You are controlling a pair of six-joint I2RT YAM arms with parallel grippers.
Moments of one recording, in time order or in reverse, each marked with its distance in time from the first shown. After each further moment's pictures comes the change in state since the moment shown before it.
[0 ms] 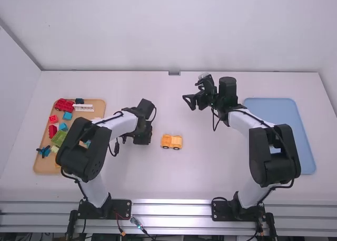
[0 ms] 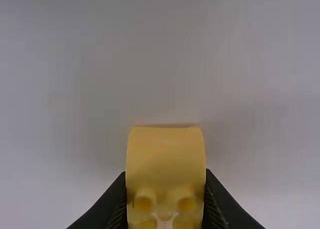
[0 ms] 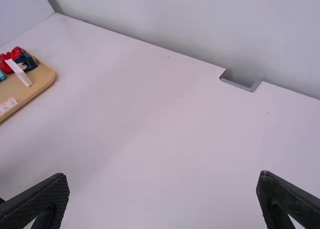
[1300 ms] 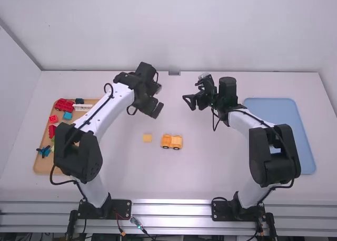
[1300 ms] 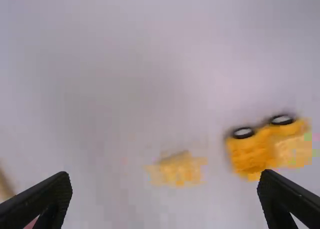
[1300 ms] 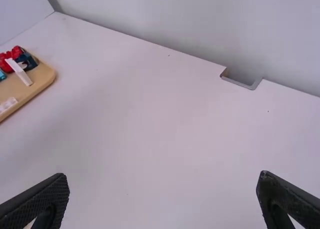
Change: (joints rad) left arm 0.019 -0.019 0.570 -0.455 -0.093 2.069; right arm 0.000 0.000 0.000 -0.004 0.000 0.000
